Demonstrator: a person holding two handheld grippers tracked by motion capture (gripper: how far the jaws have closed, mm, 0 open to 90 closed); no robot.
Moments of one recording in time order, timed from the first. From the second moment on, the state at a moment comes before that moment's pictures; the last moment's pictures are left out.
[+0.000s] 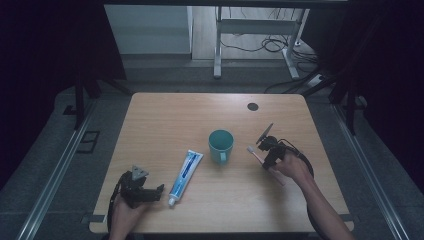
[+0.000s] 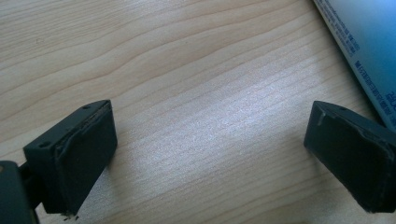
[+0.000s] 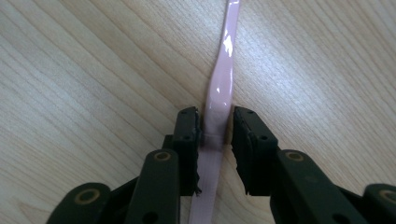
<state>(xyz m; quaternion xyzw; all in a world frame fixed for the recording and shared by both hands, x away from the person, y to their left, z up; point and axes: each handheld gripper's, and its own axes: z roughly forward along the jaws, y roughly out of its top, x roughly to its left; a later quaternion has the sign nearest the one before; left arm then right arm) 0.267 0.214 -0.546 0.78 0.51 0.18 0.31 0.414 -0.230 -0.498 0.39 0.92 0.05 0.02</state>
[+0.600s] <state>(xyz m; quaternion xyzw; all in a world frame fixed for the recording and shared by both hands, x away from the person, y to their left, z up) 0.267 0.215 -0.546 0.78 0.51 0.18 0.31 0.416 -0.227 -0.491 0.41 0.91 0.06 0.01</state>
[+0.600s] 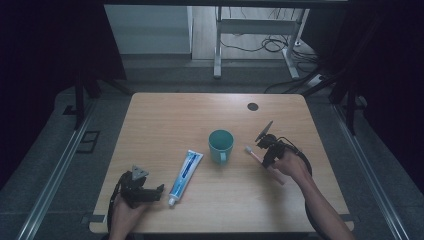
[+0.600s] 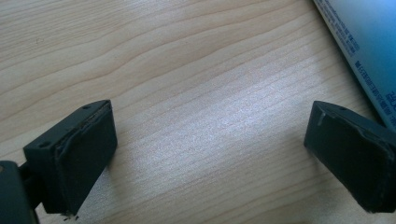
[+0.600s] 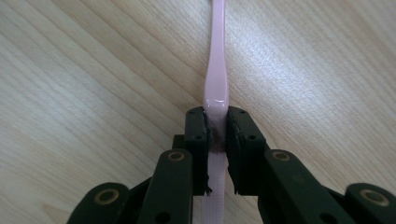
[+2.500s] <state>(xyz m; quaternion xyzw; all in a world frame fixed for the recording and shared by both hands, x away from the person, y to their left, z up) 0.267 0.214 -0.546 0.78 0.51 0.18 0.31 0.386 -0.224 -0.403 0.36 0.87 0.32 0.09</state>
